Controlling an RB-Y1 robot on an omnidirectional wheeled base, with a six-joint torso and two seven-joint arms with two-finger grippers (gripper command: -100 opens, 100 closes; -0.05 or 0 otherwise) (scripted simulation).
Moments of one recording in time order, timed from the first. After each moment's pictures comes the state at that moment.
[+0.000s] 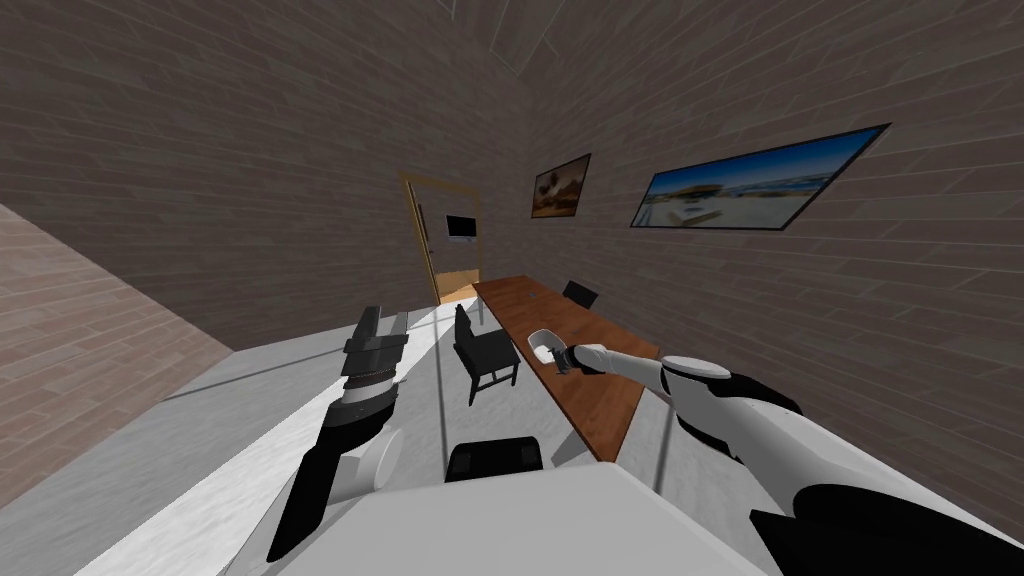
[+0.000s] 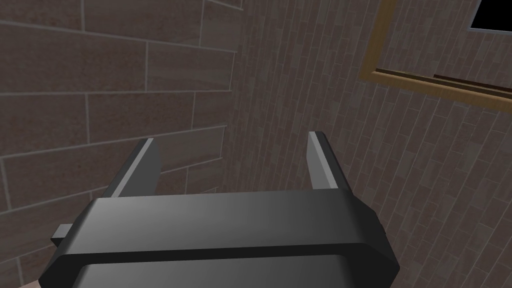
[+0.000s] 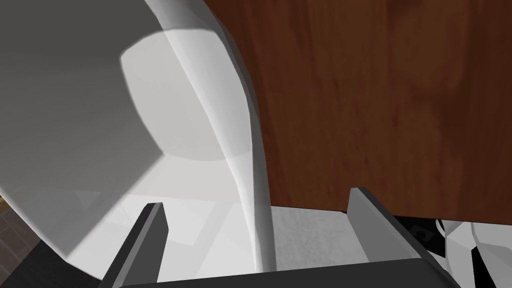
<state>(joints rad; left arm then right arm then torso) 0.50 0.05 -0.03 -2.25 0.04 -0.56 -0.03 -0.74 -0.93 1.32 -1.04 1.48 -0.44 0.15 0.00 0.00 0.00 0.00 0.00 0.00</state>
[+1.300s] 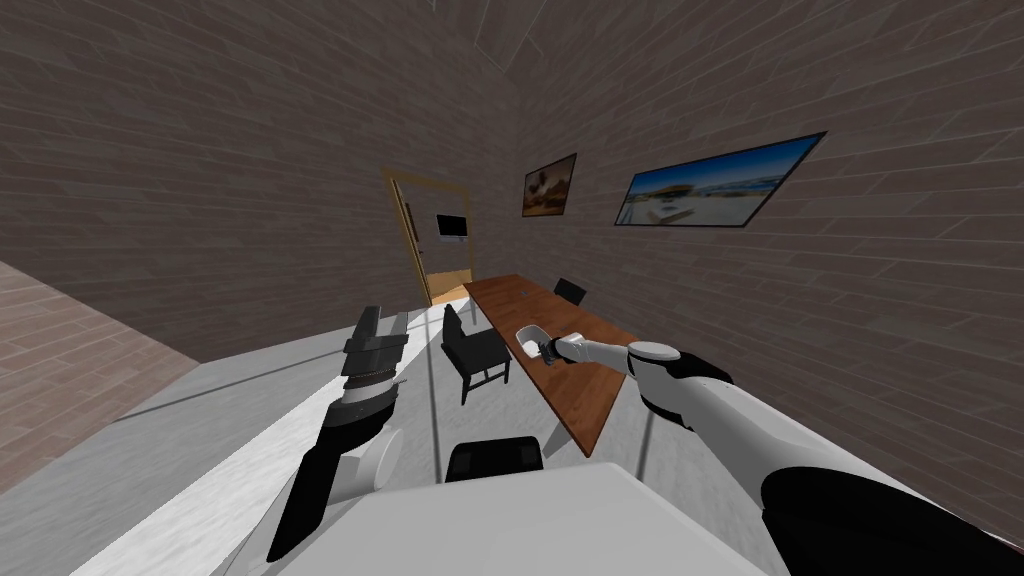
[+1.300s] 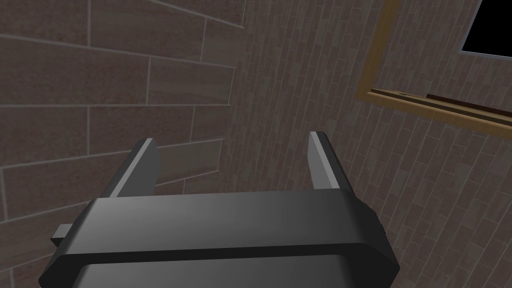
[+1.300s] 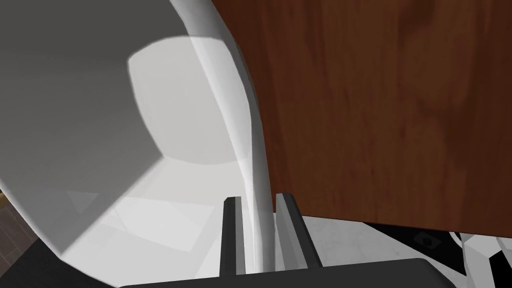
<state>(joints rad) 0.50 0.05 -0.03 -2.25 0.04 -0.56 -0.03 -0.91 -0.77 1.45 -0.96 1.59 -0.46 -0.02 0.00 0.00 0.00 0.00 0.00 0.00</state>
